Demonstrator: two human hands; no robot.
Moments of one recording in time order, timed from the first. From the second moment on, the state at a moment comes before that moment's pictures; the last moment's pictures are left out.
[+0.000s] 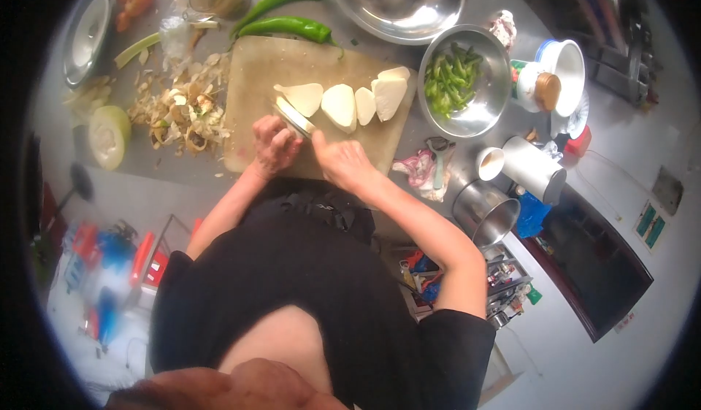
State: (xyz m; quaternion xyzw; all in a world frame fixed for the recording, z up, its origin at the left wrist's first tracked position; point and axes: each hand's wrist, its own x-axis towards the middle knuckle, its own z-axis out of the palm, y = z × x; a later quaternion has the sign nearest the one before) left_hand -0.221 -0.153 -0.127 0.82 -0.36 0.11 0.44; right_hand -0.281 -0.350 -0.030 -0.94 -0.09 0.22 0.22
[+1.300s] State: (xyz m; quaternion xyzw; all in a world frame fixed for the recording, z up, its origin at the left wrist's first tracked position) left_hand -0.222 -0.153 -0.130 0.81 -0.37 0.13 0.43; right_hand -0.275 -0.377 0.029 -0.91 -0.11 0.32 0.25
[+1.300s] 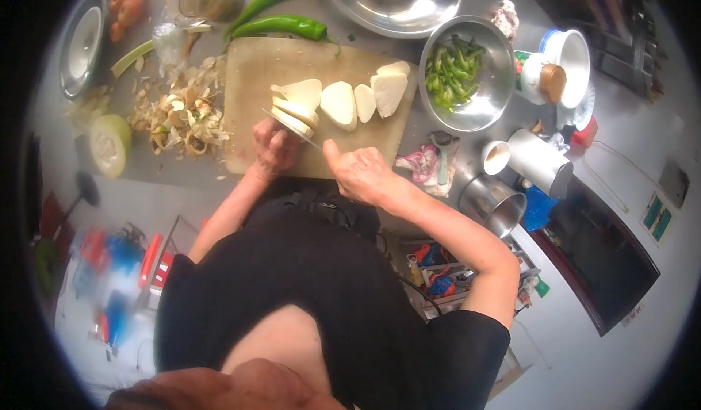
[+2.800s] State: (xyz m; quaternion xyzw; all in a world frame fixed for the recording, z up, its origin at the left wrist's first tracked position) left_hand -0.255 -0.124 -0.087 0.88 -0.39 -0.01 0.29; right_hand -0.359 -0.411 -0.002 -0.95 -0.11 0.22 0.21
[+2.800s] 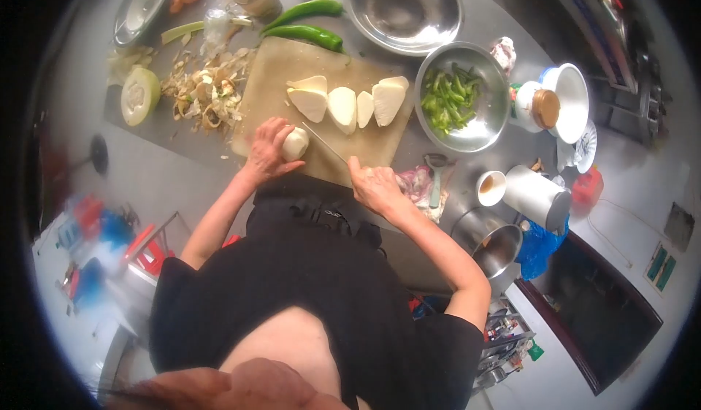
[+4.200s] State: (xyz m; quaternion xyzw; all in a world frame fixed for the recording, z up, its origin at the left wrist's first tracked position) left_hand -0.274 -0.121 -0.078 0.88 -0.37 0.06 0.30; right_hand -0.315 -0.352 0.013 -0.93 -0.20 0.27 0.16
